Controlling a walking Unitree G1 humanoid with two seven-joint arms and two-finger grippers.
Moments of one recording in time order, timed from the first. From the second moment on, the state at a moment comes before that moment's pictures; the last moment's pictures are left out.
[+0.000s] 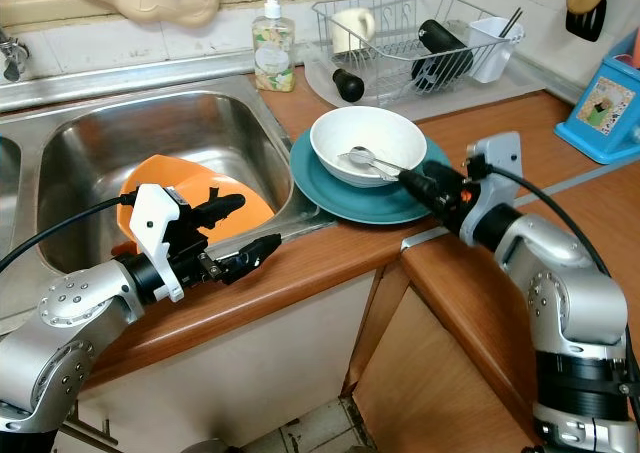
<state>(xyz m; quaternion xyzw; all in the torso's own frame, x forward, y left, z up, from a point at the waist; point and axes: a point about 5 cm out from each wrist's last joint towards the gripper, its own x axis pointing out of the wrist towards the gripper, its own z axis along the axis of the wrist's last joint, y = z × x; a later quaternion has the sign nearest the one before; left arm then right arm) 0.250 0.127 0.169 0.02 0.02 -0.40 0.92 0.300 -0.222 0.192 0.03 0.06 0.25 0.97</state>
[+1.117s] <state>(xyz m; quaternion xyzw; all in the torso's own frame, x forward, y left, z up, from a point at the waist) 0.275 0.122 0.203 0.16 -0.06 -0.38 0.91 0.298 -0.184 0.242 0.01 -0.02 0.34 0.94</state>
